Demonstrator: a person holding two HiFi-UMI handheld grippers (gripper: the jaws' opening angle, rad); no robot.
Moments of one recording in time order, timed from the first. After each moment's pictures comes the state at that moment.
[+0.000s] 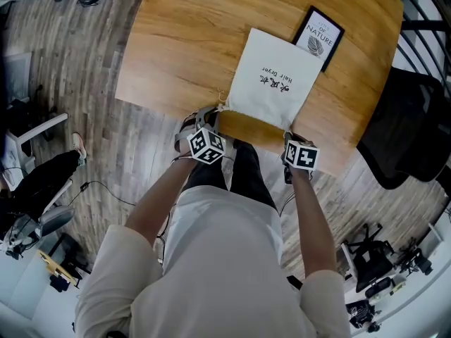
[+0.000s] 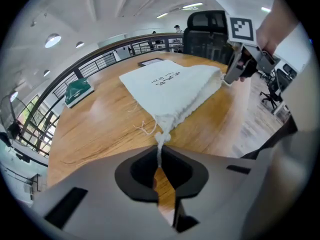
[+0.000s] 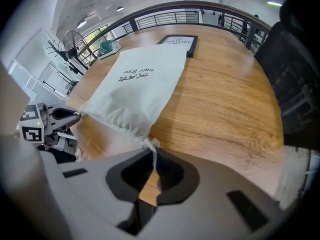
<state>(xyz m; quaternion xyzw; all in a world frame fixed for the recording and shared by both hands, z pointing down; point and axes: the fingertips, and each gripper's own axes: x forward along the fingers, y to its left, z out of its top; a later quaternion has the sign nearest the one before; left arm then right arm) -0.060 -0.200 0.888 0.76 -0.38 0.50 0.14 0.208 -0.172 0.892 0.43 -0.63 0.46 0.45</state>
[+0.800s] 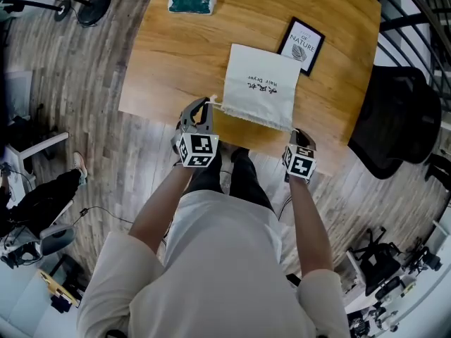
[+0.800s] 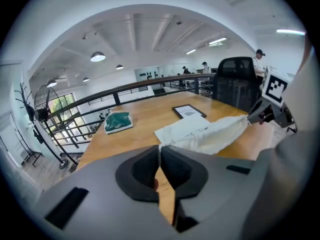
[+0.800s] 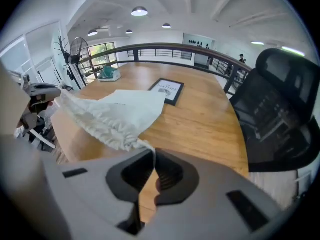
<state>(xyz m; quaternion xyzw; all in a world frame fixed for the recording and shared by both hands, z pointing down) -0.078 -0.263 0.751 0.77 -0.55 0.31 0.11 0.235 -0.211 0.819 0.55 -0.66 0.31 0.40</state>
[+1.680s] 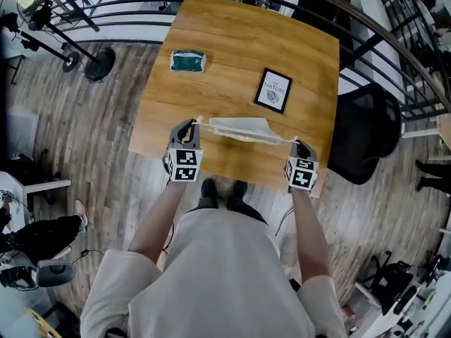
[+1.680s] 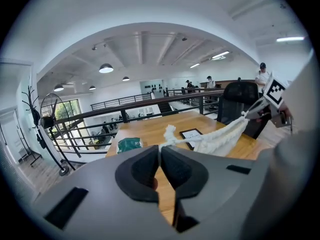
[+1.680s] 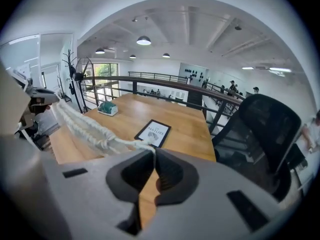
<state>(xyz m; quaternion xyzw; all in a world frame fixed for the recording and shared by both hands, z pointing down) -0.101 -0.298 0.627 0.78 -0.57 0.24 0.08 0.261 -0.270 0.670 0.61 -0.69 0.20 0.33</state>
